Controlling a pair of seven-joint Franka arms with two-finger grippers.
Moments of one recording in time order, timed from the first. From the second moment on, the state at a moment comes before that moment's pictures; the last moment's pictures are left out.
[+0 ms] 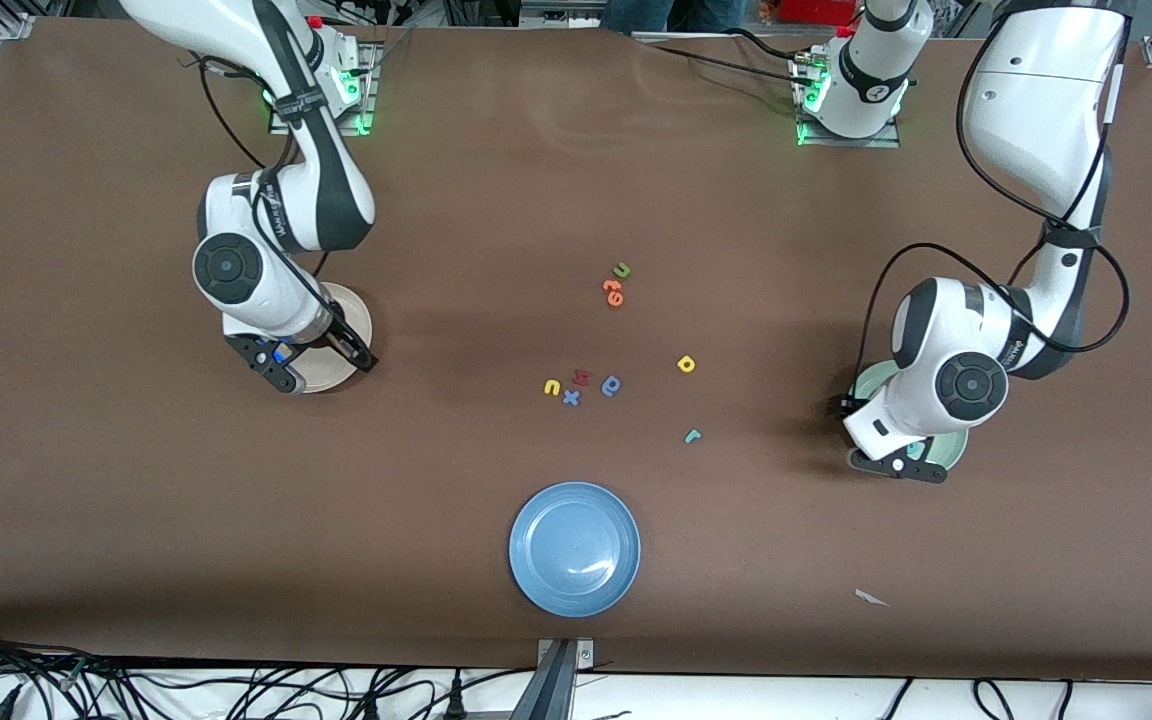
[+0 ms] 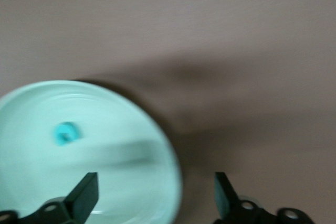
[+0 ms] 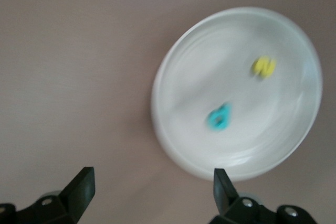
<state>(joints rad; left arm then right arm) -0.15 0.63 0.00 -1.67 0.03 2.16 -0.04 0.70 0.38 -0.39 -1.95 0.21 2.21 1.04</state>
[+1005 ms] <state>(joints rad) -0.38 0.63 -0.16 -1.87 0.00 2.49 -0.72 0.94 0.84 -0.34 -1.47 0.28 2.37 2.13</state>
